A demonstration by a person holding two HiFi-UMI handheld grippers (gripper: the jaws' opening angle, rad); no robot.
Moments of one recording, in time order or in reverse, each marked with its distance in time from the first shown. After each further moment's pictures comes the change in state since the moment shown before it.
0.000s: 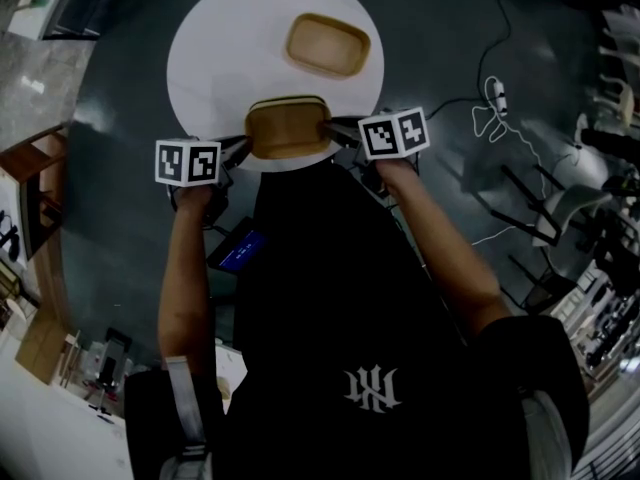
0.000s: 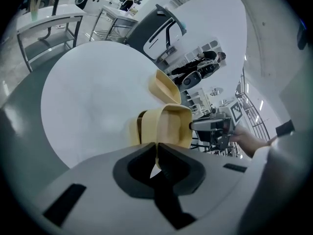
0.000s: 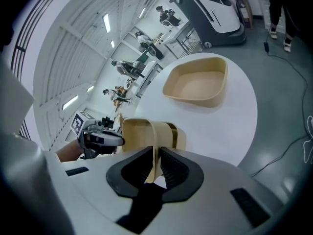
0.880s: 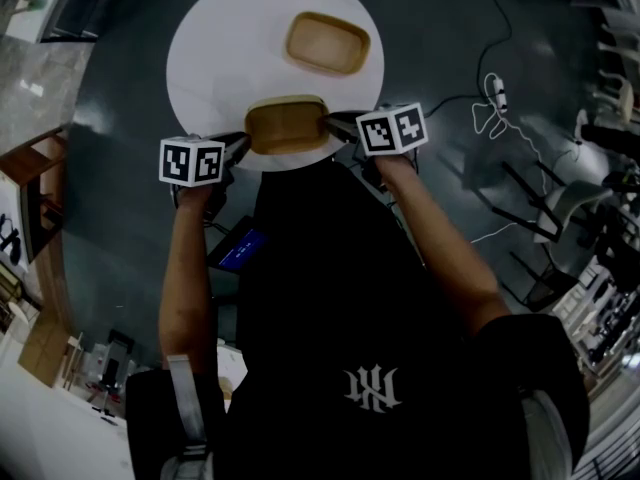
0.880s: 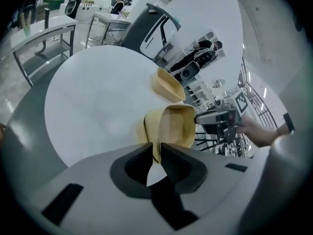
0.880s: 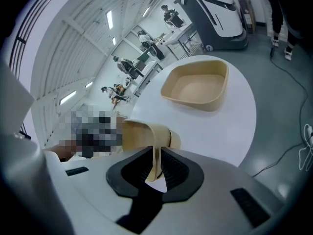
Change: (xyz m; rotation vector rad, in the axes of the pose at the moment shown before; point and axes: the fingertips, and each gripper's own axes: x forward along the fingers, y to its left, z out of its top) left arm 0.005 0.014 -0.002 0.093 0.014 0.074; right arm 0.001 -0.010 0.001 -0.041 0.000 -0.043
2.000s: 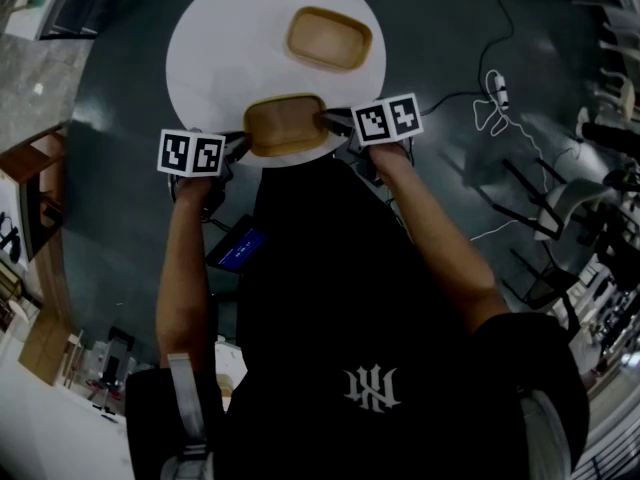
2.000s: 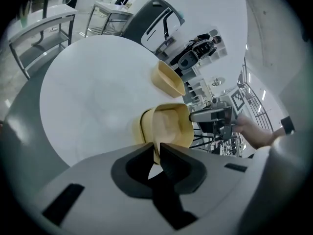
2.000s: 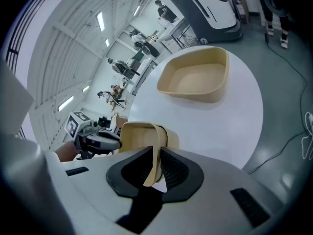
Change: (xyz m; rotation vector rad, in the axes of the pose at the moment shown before) left arm 0.006 -0.001 -0.008 -0.032 0.078 -0.036; right arm 0.017 -0.003 -0.003 0.075 0.031 0.011
